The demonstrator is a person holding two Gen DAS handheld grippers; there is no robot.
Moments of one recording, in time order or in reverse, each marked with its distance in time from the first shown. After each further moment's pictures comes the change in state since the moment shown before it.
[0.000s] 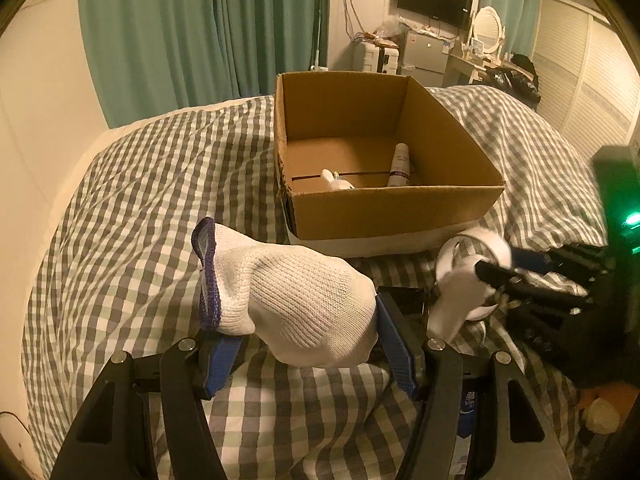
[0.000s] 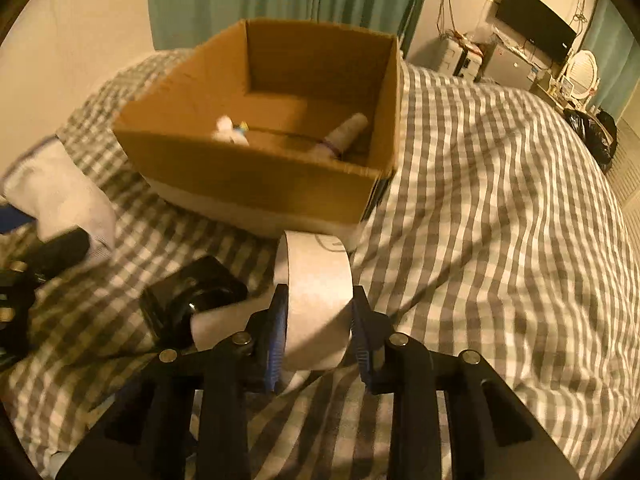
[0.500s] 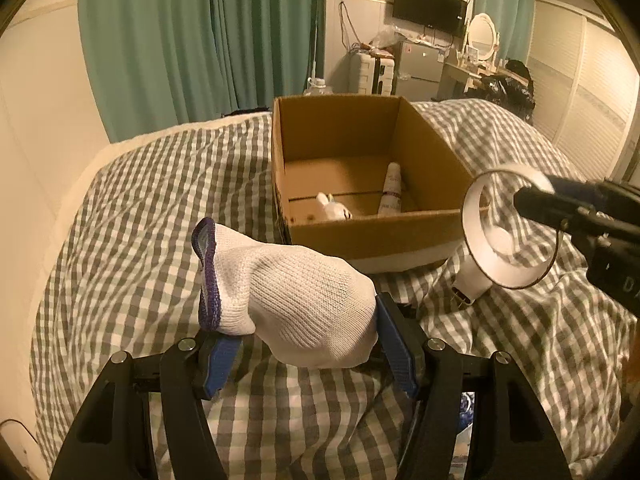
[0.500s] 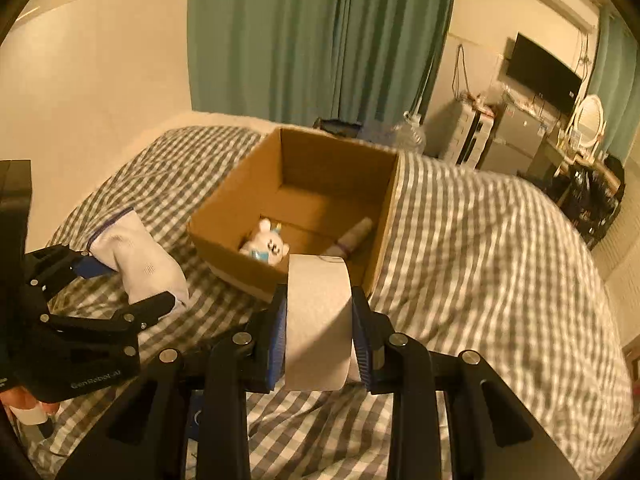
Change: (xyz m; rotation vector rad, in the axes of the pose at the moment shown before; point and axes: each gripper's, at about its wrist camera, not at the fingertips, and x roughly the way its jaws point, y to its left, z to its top) left arm -0.022 -0.006 0.013 0.015 -0.044 -0.002; right arm -0.087 0.001 0.036 -0.061 -0.211 0.051
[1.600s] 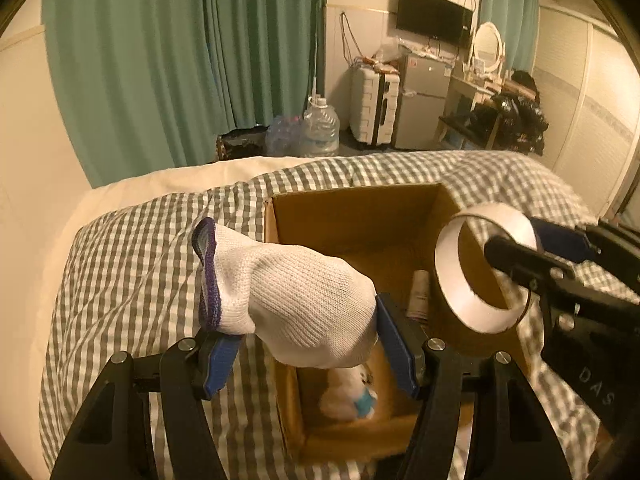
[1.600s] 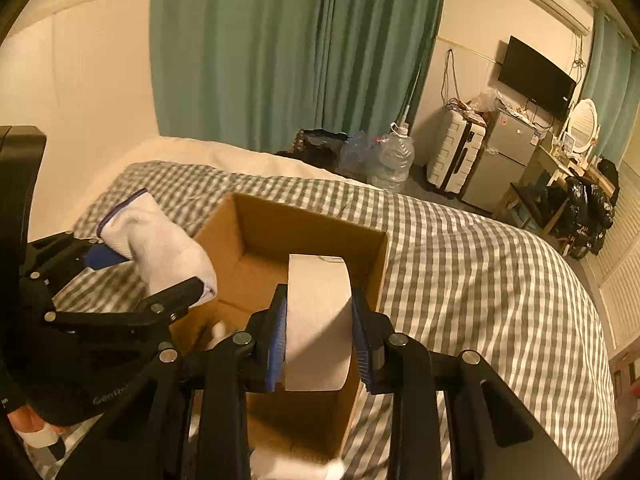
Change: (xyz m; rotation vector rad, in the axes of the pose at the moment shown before) left arm 0.082 0.007 0.141 0.018 -0.032 0.013; right arm 0.088 -0.038 0.105 0.031 -0.002 -0.040
